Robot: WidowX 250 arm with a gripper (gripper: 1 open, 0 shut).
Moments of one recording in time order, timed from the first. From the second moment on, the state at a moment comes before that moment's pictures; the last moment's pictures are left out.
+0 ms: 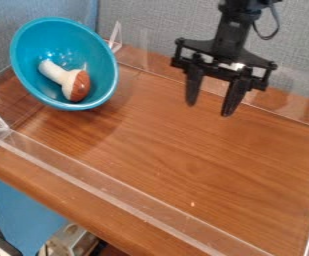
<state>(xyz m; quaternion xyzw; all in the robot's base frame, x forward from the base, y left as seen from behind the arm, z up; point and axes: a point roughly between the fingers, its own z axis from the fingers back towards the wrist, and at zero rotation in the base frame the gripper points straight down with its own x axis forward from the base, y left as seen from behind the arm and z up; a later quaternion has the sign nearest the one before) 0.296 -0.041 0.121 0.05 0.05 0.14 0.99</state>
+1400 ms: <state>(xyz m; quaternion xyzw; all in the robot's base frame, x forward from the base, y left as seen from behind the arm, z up) 0.268 -0.028 0.129 0.05 0.05 0.18 0.98</state>
